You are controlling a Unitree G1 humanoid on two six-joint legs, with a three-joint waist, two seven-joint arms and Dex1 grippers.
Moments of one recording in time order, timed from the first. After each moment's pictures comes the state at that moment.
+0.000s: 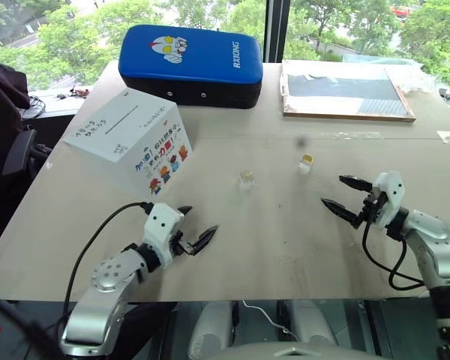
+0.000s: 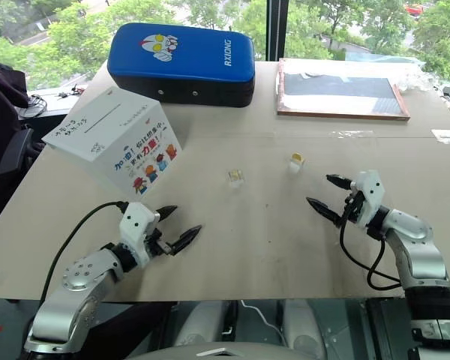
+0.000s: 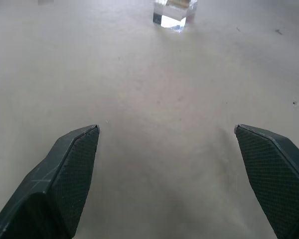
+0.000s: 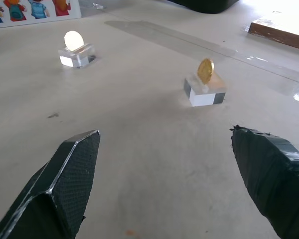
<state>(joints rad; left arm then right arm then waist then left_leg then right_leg) 0.17 0.55 0.09 -0.47 -0.37 0.41 -0.64 -0.24 -0.57 -0.09 0.16 0.38 0.11 0.90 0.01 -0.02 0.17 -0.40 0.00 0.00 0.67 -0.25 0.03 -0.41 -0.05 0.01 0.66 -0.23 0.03</state>
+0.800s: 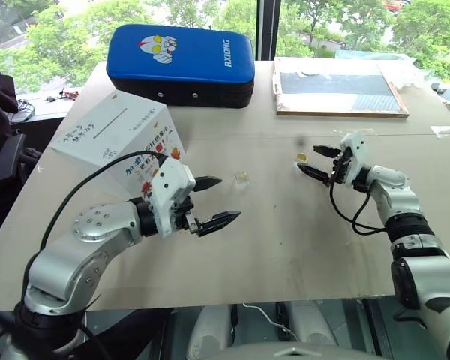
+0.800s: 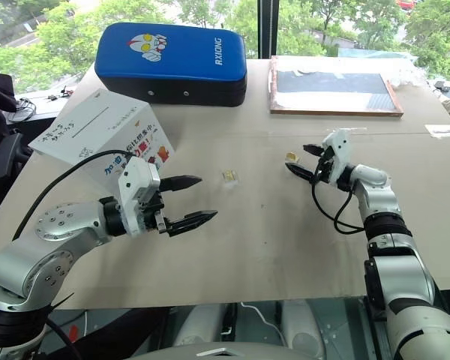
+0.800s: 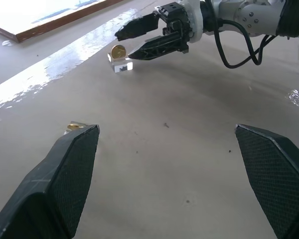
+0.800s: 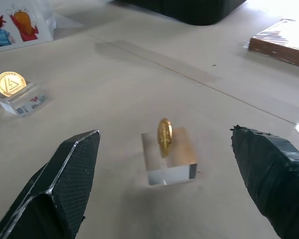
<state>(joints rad) -0.11 0.76 0.11 -0.62 -0.66 0.71 -0.75 -0.75 -0.41 -0.03 0.85 0.24 -0.05 1.02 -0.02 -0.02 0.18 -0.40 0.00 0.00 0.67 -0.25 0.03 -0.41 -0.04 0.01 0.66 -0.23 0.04</state>
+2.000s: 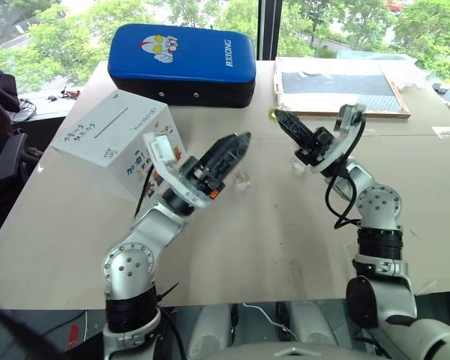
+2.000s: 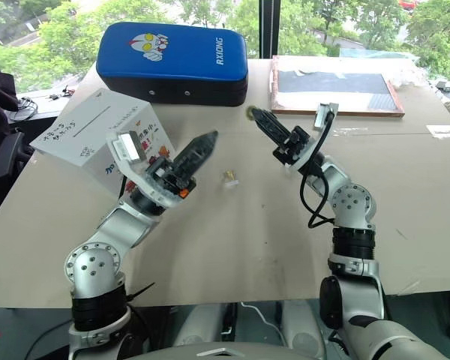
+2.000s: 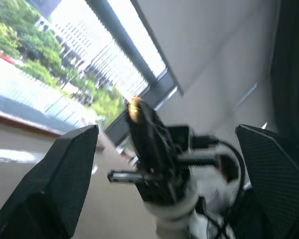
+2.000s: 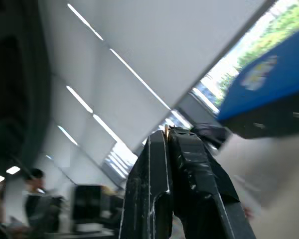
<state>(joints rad) -0.25 0.10 0.24 -0.46 -1.35 0.68 -0.23 -0.62 0.04 -0.27 -0.08 1.13 0.84 0.52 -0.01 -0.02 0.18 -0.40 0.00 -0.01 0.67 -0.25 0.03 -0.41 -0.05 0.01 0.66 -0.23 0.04</state>
